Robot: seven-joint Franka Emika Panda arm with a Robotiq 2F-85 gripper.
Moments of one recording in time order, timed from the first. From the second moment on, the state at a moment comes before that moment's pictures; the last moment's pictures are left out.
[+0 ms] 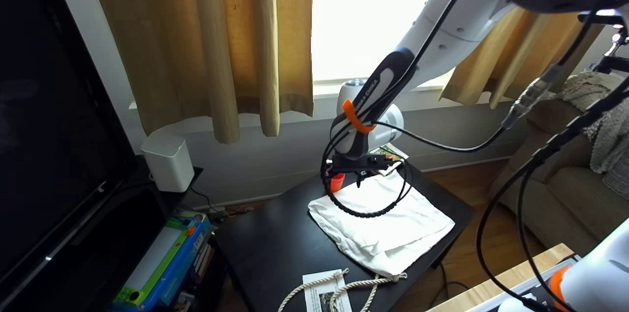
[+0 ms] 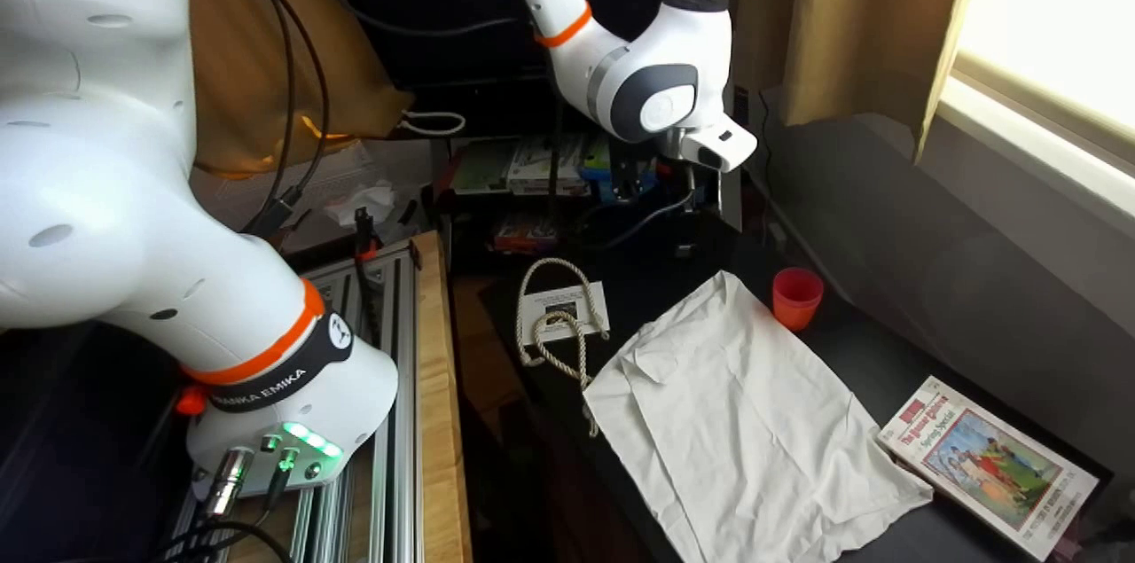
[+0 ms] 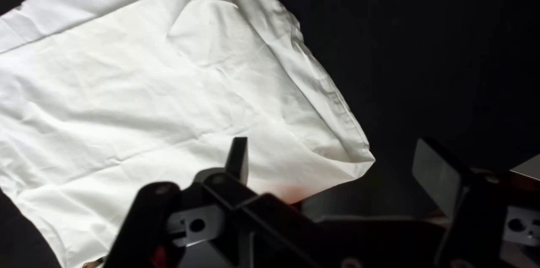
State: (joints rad) arm 0.22 0.61 0.07 -2.22 -0.02 2.75 0.55
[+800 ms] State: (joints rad) arm 0.28 0.78 0.02 -2.08 0.04 2.80 0.54
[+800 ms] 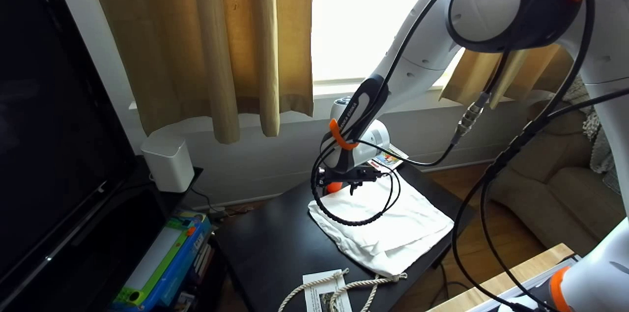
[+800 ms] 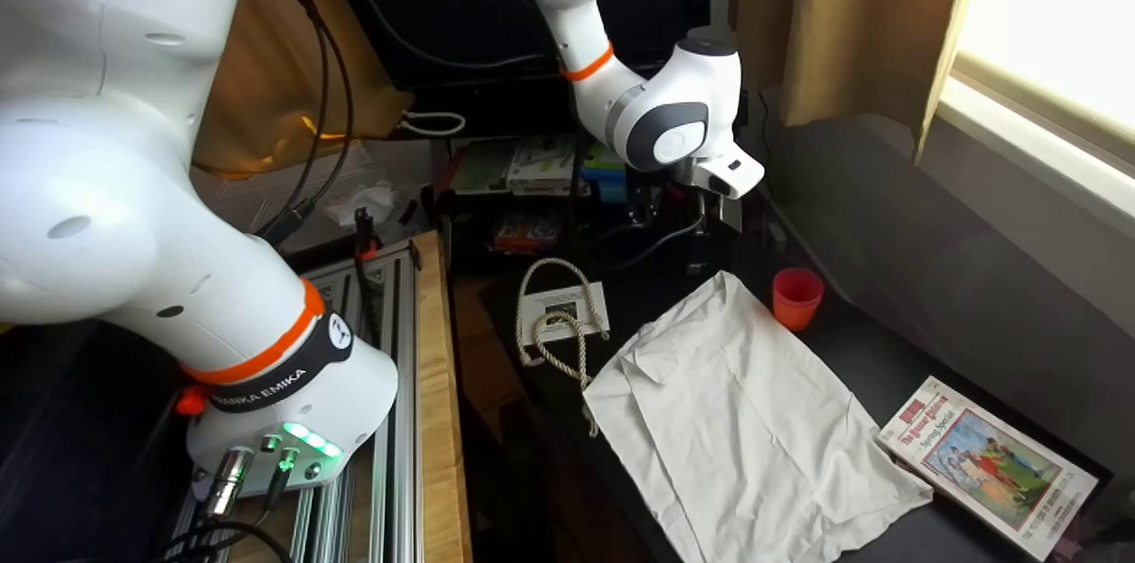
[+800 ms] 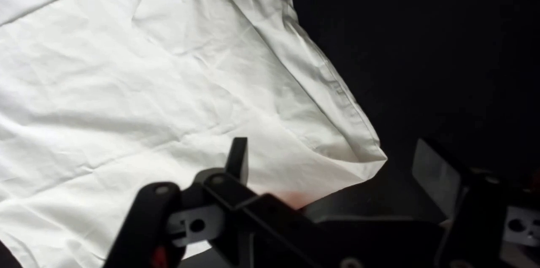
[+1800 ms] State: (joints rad) arm 0.38 1.26 -0.05 -1.54 0.05 2.80 0.45
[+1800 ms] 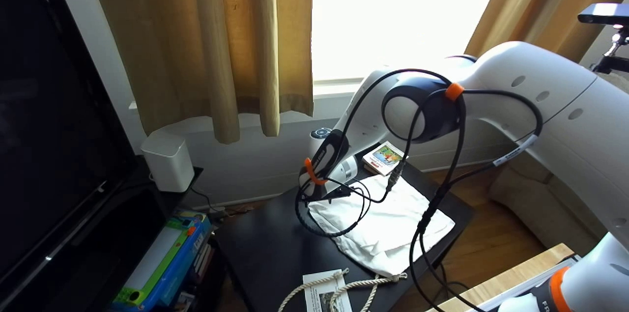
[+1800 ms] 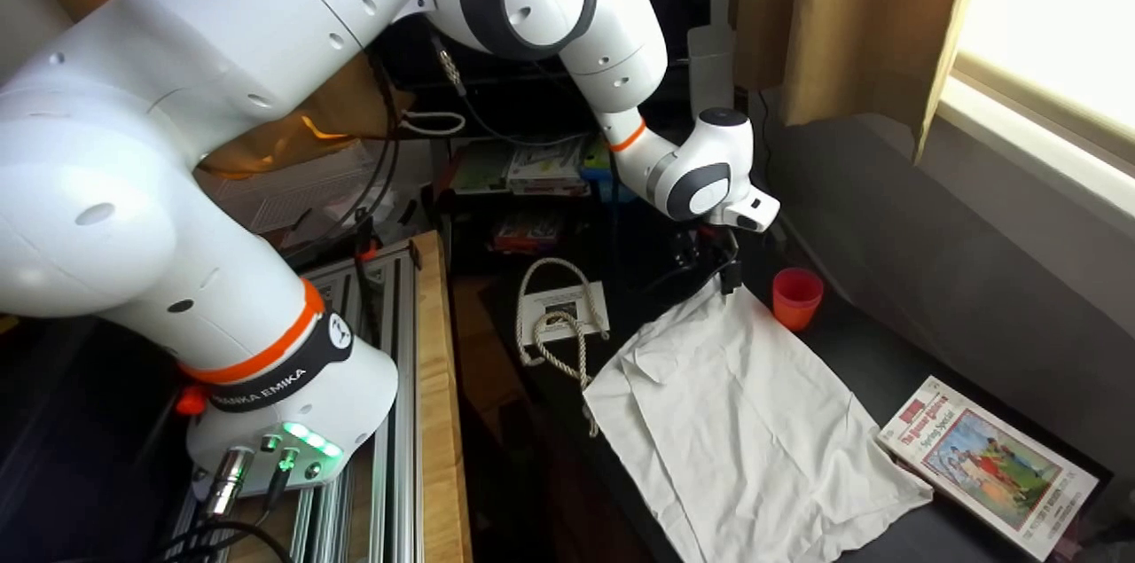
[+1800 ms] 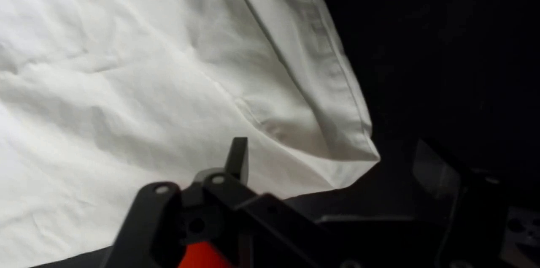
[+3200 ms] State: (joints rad) arm 0.39 1.40 -0.07 -1.33 0.05 2.79 0.43
